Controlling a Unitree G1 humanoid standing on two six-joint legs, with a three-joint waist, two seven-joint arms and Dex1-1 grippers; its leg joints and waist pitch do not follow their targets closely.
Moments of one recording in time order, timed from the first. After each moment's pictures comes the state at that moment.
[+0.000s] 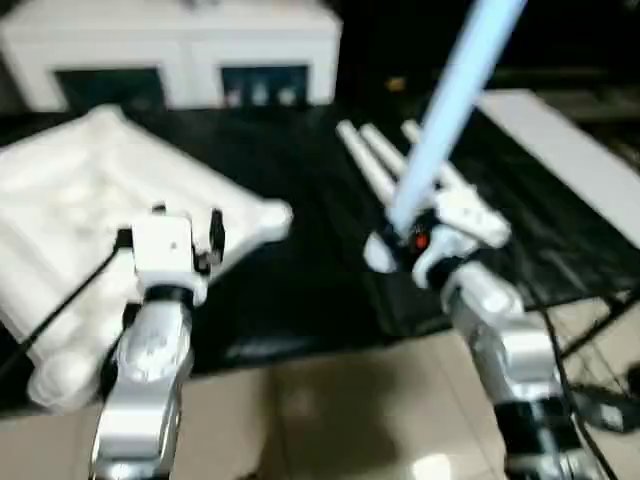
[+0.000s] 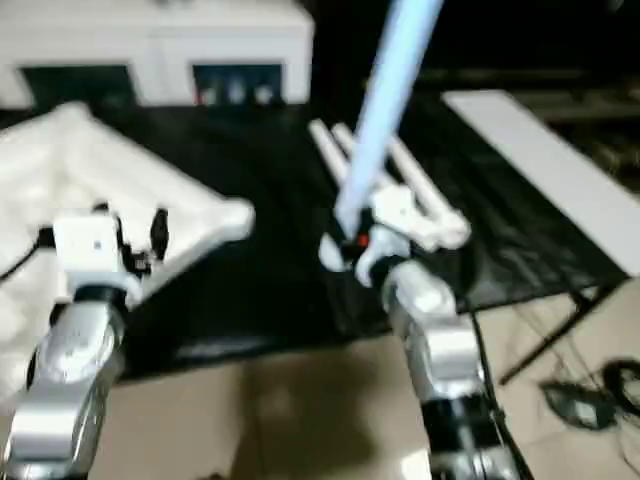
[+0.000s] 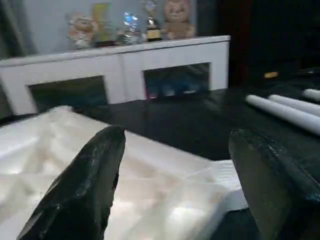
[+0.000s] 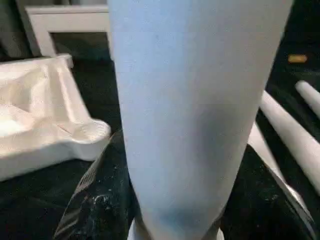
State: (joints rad) left arm -0.08 0.09 -0.01 -0.31 0.06 0.28 0.07; right arm -0.34 -0.14 0.04 0.08 0.22 0.32 0.32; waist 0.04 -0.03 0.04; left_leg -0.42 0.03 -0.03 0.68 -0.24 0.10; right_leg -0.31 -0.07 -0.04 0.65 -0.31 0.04
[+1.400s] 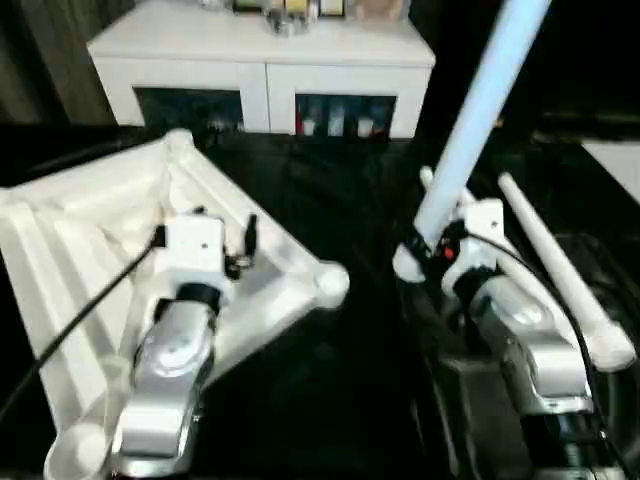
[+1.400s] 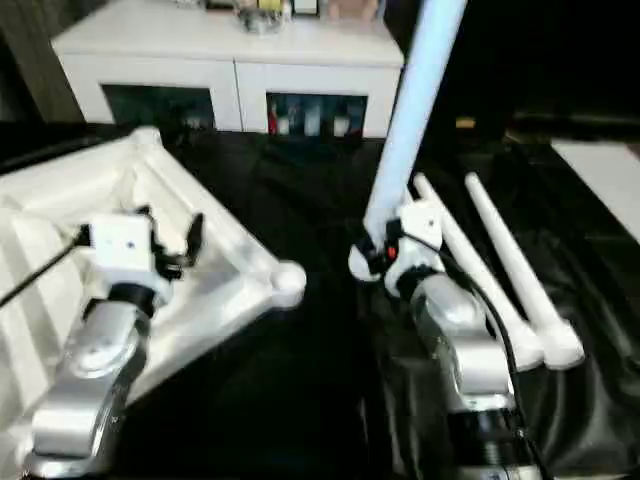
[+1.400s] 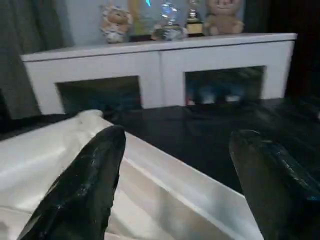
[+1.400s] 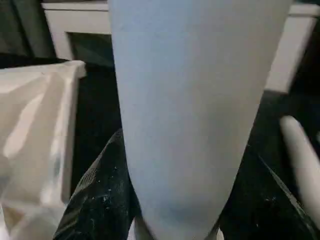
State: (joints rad) left arm -0.11 0.09 -0.01 -0.28 0.04 0.30 0.00; right arm -0.32 -0.18 0.00 0.05 0.22 0.32 0.34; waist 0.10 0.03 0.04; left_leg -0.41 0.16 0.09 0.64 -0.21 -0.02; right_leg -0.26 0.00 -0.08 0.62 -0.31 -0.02
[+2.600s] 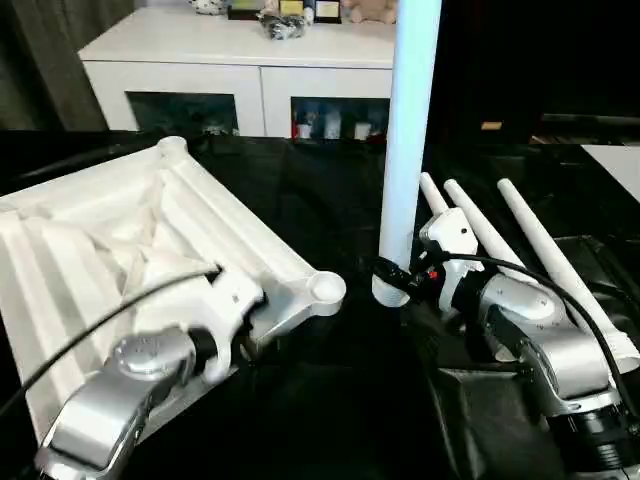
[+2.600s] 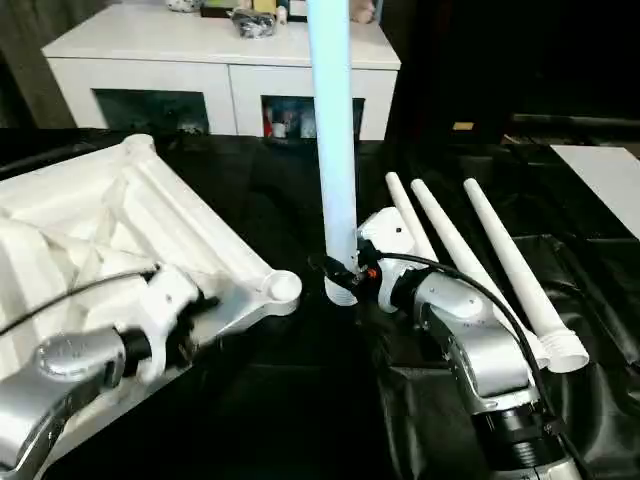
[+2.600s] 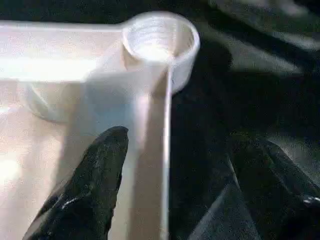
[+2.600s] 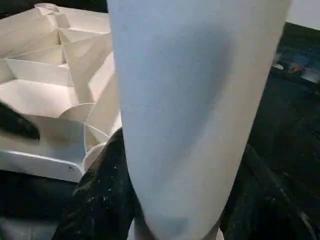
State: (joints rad) left arm -0.08 0.51 -0.22 -0.36 -0.22 0.80 -0.59; right arm -0.31 -0.36 0.13 -0.03 0.23 0.39 0.65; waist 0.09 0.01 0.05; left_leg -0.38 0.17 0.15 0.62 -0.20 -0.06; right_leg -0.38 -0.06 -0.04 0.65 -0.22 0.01
